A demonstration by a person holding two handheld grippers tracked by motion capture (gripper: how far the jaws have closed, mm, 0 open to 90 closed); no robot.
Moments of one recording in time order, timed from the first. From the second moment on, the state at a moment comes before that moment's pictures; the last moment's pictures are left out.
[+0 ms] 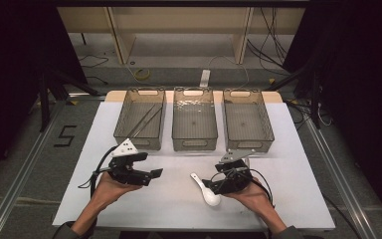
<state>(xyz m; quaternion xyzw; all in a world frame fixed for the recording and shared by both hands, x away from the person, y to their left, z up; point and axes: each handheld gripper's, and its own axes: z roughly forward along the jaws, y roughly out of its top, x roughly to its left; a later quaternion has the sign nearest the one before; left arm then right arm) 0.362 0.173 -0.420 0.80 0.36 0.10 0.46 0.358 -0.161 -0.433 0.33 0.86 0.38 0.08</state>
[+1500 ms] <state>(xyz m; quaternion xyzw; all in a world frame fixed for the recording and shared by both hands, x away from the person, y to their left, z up) 0.359 0.175 -0.417 0.79 0.35 0.12 0.49 0.386 -0.127 -0.466 0.31 0.91 0.28 0.00</state>
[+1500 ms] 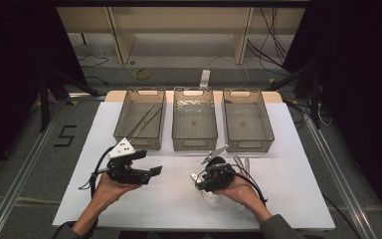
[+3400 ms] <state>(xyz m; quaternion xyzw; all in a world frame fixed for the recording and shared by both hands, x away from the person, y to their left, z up) 0.359 0.177 -0.416 0.78 0.35 0.13 0.50 0.389 -0.155 -0.433 0.31 0.89 0.32 0.03</state>
